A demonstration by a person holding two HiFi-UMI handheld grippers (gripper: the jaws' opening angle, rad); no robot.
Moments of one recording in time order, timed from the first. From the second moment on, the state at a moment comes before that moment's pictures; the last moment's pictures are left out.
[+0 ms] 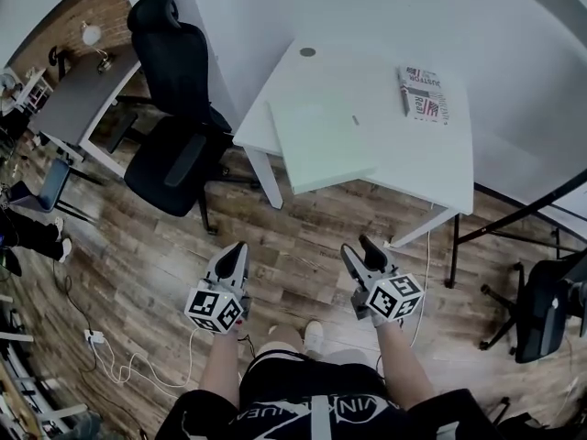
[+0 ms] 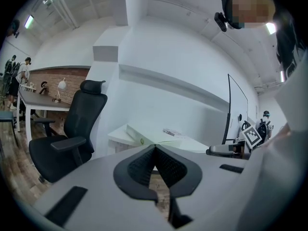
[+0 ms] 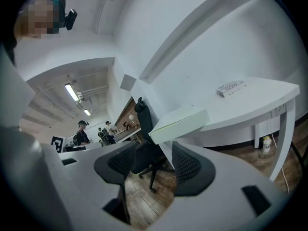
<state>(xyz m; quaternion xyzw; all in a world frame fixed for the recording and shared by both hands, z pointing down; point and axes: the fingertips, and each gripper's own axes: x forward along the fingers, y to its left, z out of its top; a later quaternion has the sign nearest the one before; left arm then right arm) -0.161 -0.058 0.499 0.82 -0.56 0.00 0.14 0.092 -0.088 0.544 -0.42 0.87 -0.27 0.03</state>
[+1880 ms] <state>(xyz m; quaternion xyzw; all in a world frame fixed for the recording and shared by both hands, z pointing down) -0.169 -0.247 0.560 0.86 -0.48 0.00 0.18 0.011 -0.270 0.584 -0.39 0.73 -0.49 0.27</state>
